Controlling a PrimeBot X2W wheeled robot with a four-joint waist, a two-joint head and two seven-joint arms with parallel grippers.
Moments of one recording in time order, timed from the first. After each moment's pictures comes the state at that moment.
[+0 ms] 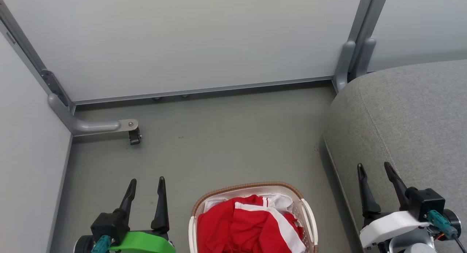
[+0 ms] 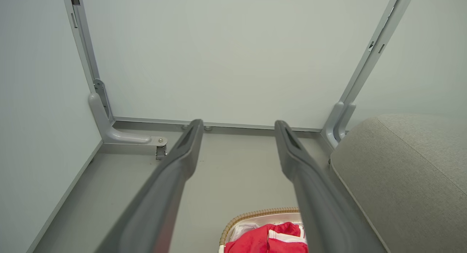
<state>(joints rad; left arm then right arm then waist) 0.02 0.05 -0.17 0.21 -0.29 -0.05 -0.25 -0.01 -0.05 -0.02 0.18 0.18 0.13 -0.25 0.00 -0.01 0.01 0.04</state>
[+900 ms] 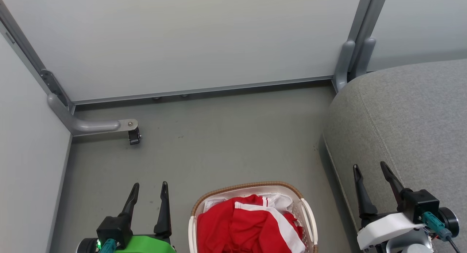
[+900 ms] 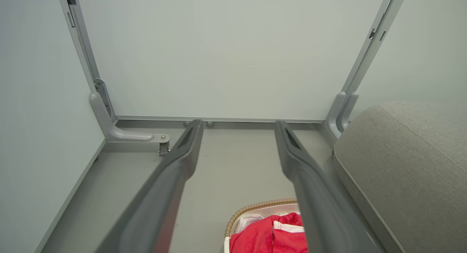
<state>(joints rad) 0.03 0.05 -0.18 0.24 -0.25 -0.04 -0.26 -0.01 -0.05 -0.01 0.17 0.12 0.13 -0.26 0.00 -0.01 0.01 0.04</state>
